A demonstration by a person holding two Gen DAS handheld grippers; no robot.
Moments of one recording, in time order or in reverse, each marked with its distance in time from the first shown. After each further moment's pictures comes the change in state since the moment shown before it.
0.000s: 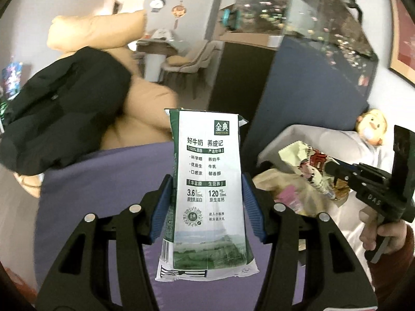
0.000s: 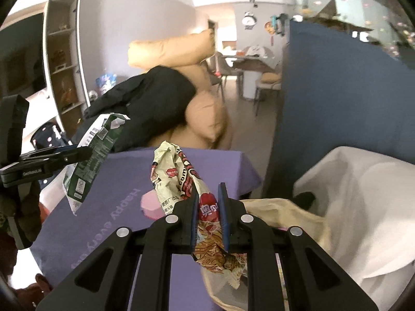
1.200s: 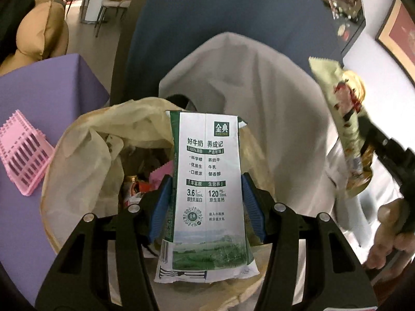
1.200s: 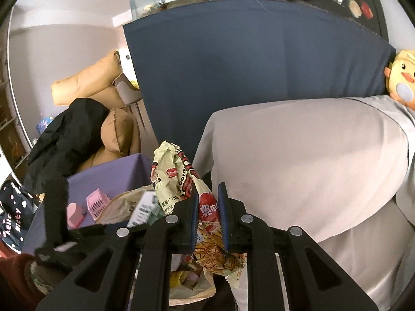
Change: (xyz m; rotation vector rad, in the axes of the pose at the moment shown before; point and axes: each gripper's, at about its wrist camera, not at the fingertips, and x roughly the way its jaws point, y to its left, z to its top) left arm 0.224 -0.166 -0.070 -0.053 0.324 -0.315; right arm -0.027 -0.171 -0.065 0.310 -0.016 -0.240
